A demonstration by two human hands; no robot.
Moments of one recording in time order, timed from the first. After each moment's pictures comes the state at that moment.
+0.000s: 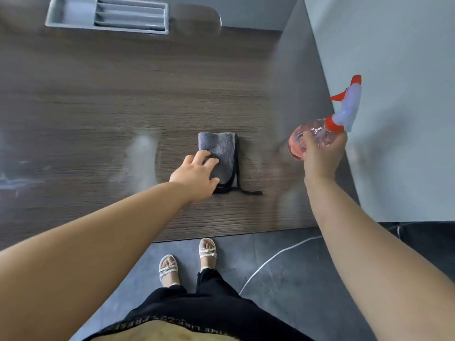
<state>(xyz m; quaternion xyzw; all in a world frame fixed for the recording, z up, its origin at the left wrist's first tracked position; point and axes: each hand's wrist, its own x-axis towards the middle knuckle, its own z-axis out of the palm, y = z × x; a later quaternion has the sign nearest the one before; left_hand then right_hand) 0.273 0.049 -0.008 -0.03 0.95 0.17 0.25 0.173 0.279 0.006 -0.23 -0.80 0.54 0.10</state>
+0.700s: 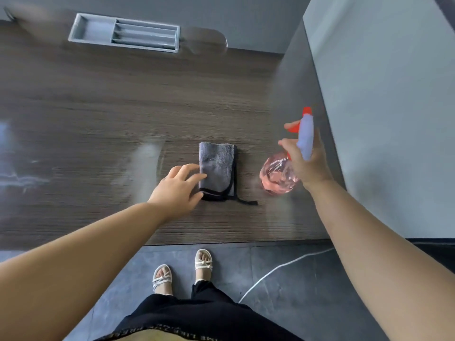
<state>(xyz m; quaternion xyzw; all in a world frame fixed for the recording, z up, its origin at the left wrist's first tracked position) 0.308 0.027 -0.016 -0.01 0.97 0.20 0.13 0.171 0.269 0.042 0.12 -0.88 0.46 -0.02</state>
